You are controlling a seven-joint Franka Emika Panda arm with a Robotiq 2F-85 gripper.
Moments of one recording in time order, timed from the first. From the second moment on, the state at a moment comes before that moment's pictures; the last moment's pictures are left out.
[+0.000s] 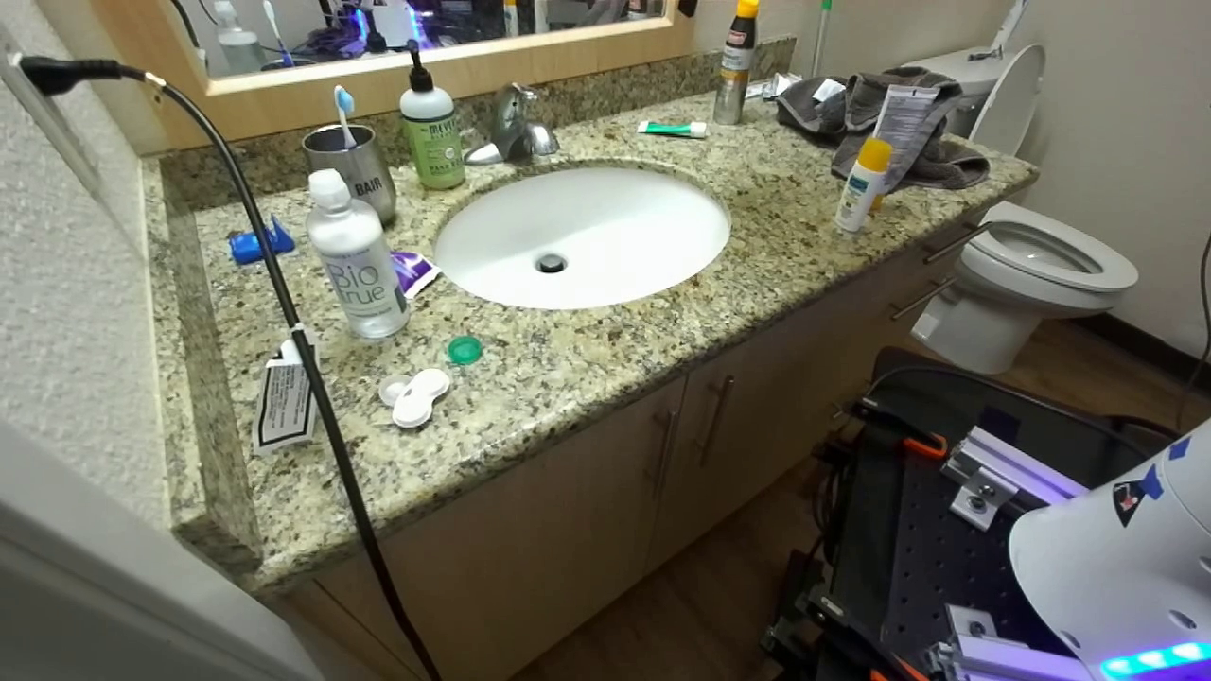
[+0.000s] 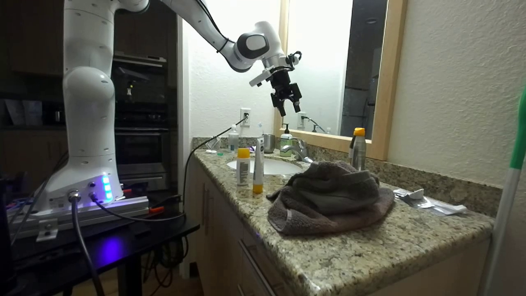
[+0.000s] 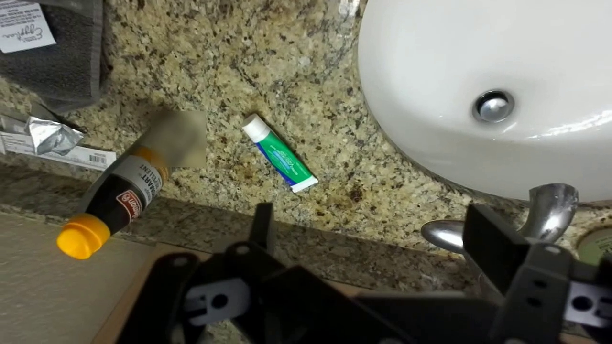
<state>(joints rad) -0.20 0.07 -0.39 -2.06 -0.15 2.49 -0.17</state>
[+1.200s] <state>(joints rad) -0.42 0.56 -0.29 -1.63 -0.31 2.58 -0.46</state>
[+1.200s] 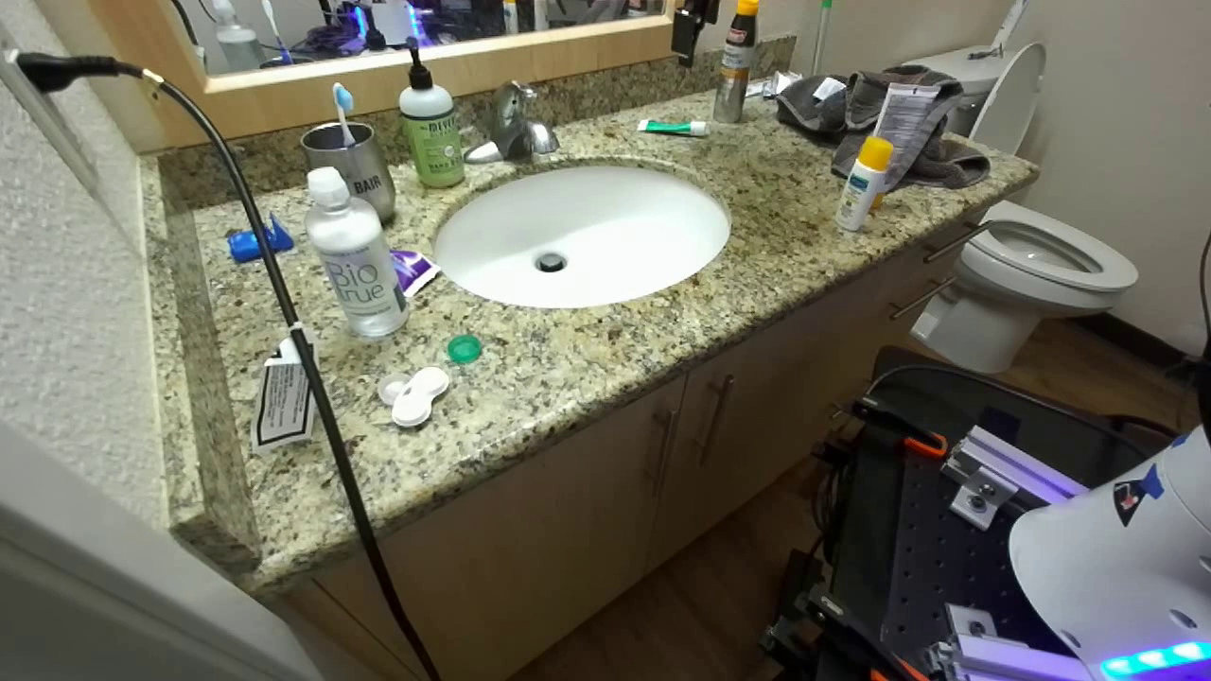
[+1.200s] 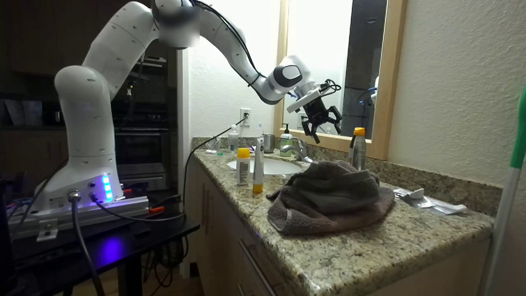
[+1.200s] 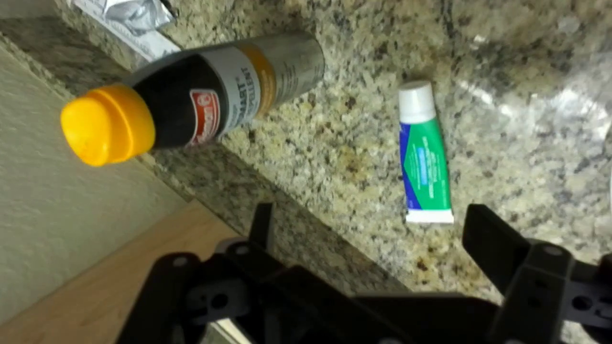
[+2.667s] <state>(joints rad) -0.60 0.76 -0.09 -1.37 -0.06 2.30 -0.84</state>
